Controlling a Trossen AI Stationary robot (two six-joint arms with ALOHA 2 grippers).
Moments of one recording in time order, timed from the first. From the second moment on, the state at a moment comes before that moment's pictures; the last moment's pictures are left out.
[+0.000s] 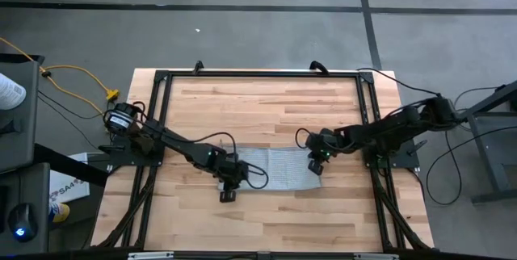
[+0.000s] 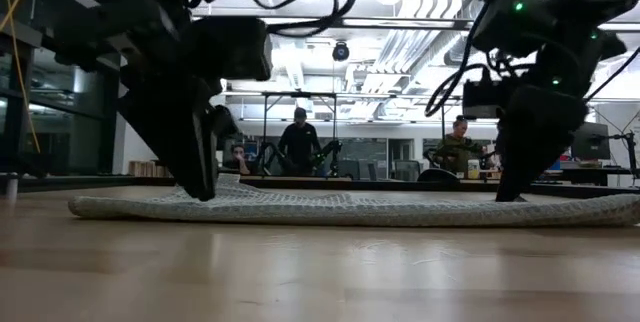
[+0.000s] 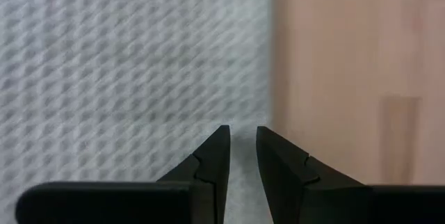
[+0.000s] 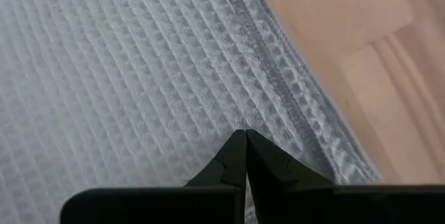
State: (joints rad) left arm -0.30 1.72 0.97 -0.29 0.06 -0.36; right arm 0.08 1.38 0.48 -0.19 0.03 0.55
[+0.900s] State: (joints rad) left arm -0.11 1.75 0.97 -0.48 -0.08 -0.11; right arm 0.38 1.45 0.48 -0.01 0.04 0.92
